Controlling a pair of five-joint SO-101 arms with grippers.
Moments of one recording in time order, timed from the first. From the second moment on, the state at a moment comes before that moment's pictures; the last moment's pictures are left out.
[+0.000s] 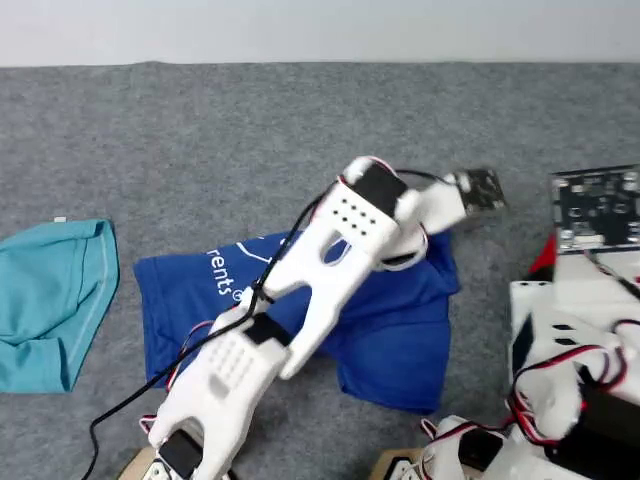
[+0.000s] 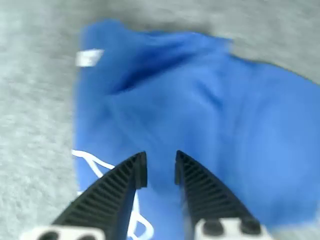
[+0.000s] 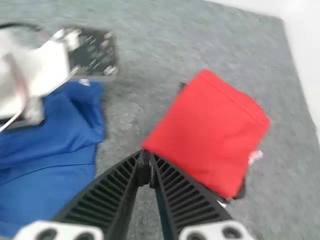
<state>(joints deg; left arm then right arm) 38.7 41.9 -48.3 99.1 -27.8 21.5 -54.3 1.9 99.5 23.2</state>
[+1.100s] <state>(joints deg) 56.6 33.2 -5.1 86.5 -25.5 27.7 -54.4 -4.3 99.5 23.2</state>
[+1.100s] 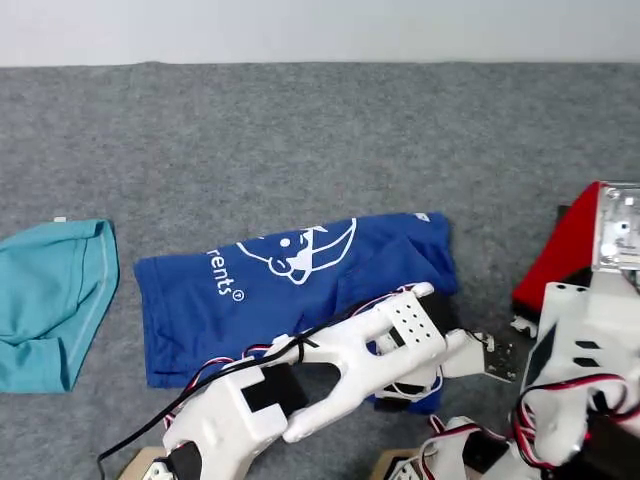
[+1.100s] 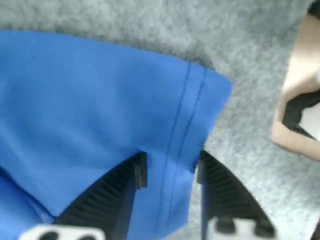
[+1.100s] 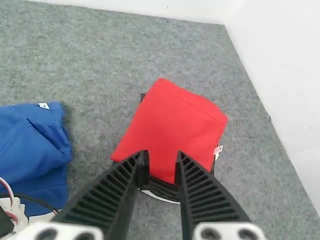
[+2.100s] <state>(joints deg) 33.3 32.1 -14.9 81.1 -25.1 27.7 -54.4 -4.3 100.3 23.2</state>
